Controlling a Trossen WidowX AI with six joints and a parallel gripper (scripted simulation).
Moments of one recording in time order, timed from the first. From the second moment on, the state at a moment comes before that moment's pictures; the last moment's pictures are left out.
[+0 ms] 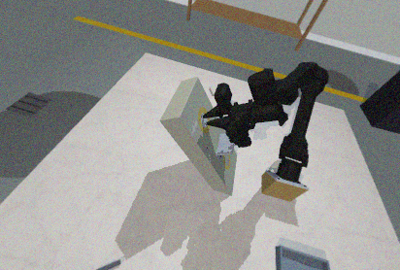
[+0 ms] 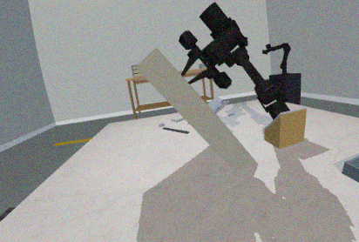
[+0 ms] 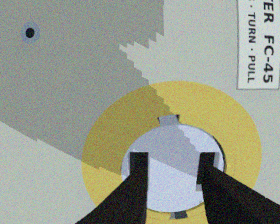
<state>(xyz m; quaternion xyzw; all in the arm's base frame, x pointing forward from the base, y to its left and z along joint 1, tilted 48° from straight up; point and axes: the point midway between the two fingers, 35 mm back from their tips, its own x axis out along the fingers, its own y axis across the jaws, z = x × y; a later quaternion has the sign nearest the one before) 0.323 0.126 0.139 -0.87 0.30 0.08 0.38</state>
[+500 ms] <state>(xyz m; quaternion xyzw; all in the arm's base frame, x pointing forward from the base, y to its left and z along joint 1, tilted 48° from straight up) 0.326 0.125 0.138 -0.87 0.30 0.08 0.38</state>
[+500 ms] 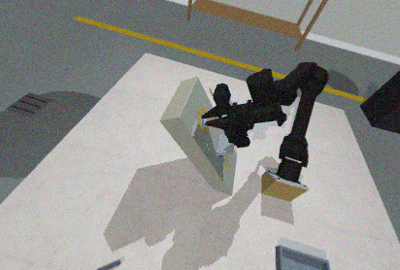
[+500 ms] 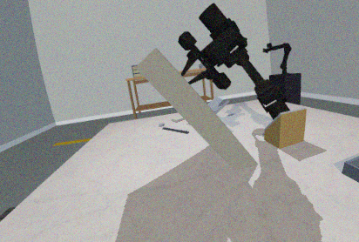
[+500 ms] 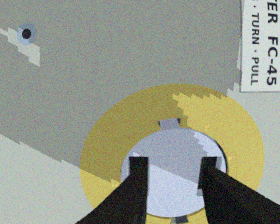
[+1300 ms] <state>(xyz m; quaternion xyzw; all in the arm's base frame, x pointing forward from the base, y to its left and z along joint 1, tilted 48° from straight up) 0.333 0.122 0.135 -0.87 0.30 0.08 0.38</state>
